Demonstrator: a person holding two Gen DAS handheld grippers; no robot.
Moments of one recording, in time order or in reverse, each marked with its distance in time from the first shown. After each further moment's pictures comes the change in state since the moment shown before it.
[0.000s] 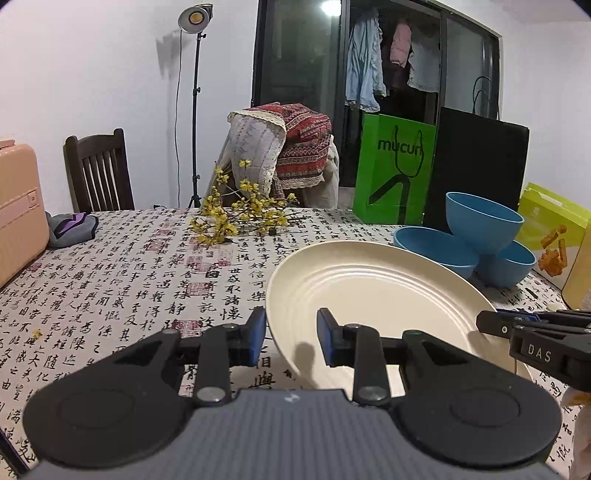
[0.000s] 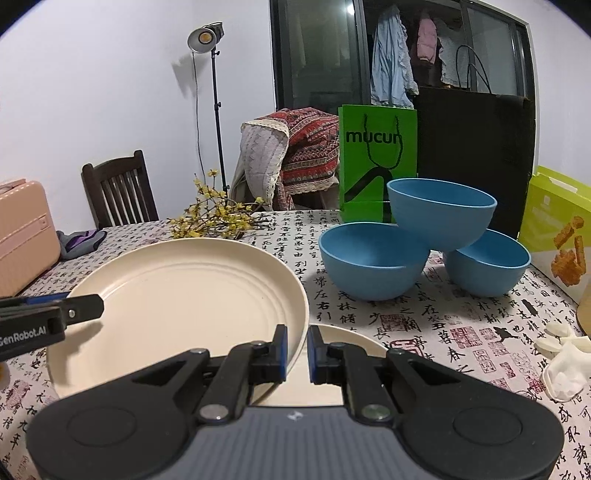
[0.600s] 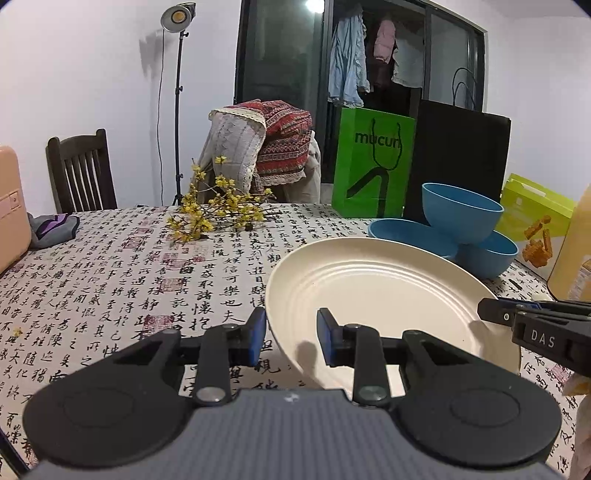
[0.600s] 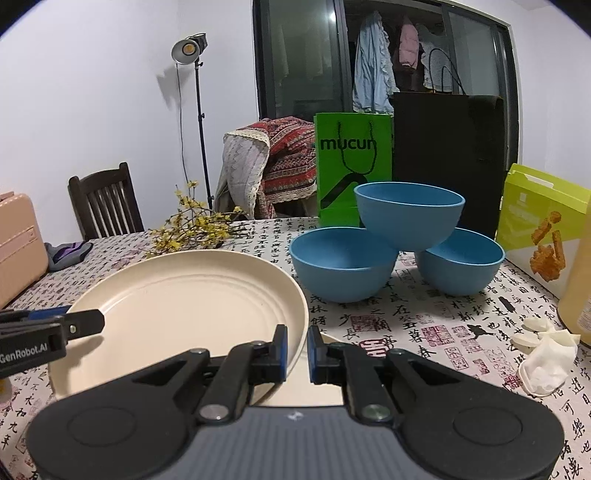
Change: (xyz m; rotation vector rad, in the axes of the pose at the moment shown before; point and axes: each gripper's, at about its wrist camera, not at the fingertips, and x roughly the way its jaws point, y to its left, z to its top) left arm 0.003 -0.022 -0.007 0.022 0.008 -0.046; right arm -0.012 -0.024 -0.008 0.031 -0.033 -0.038
